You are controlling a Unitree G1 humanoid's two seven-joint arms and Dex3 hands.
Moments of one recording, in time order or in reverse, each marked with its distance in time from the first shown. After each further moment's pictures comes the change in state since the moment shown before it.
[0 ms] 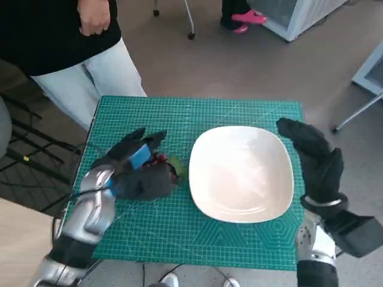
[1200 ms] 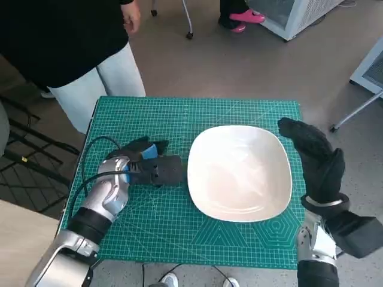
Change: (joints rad) left arm -0.149 -0.031 -0.127 0.336 -0.047 -0.047 0.016; right arm 0.005 -0.001 -0.003 -0.007 0.000 0.000 0.000
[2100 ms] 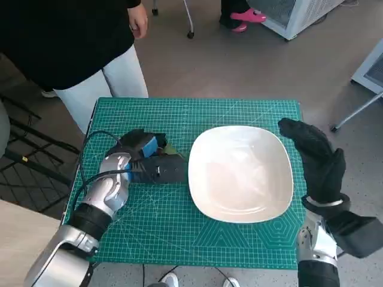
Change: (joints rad) left arm -0.027 0.009 -0.033 0.031 0.006 -0.032 0.118; right arm 0.000 -0.002 -0.006 0.002 0.001 0.003 0.009
